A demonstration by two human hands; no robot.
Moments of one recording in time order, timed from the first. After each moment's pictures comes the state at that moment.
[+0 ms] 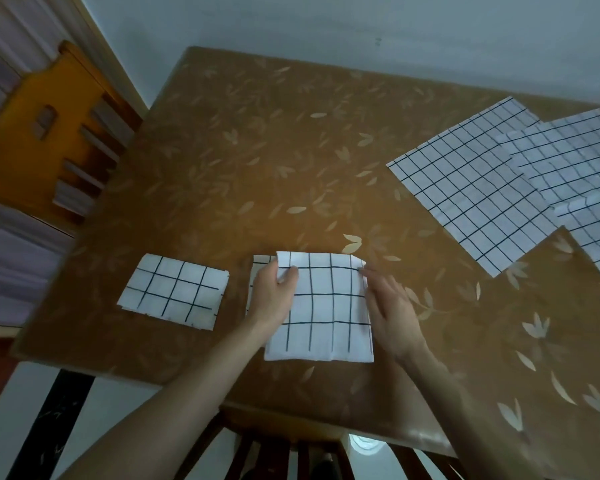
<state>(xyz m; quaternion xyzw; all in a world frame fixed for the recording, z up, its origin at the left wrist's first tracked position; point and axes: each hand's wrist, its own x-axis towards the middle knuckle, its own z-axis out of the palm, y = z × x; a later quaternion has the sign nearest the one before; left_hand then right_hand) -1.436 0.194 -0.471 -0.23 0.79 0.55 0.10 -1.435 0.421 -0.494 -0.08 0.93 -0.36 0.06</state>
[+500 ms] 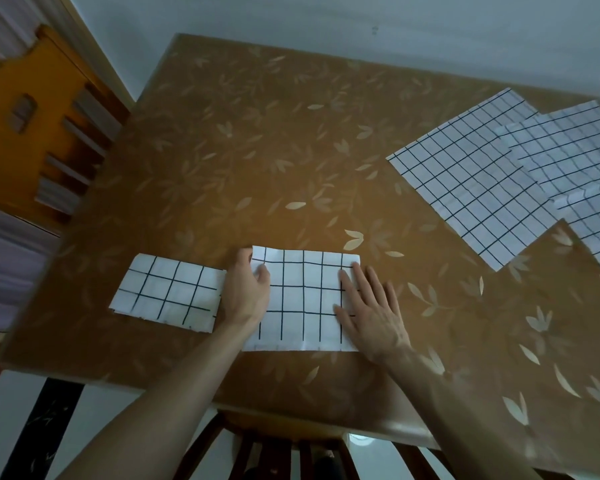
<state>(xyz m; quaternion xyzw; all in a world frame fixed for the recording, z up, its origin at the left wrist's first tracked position) -1.443 0.154 -0.505 -0.27 0.89 0.38 0.02 -1.429 0.397 -0.531 -0.14 0.97 -0.09 0.17</state>
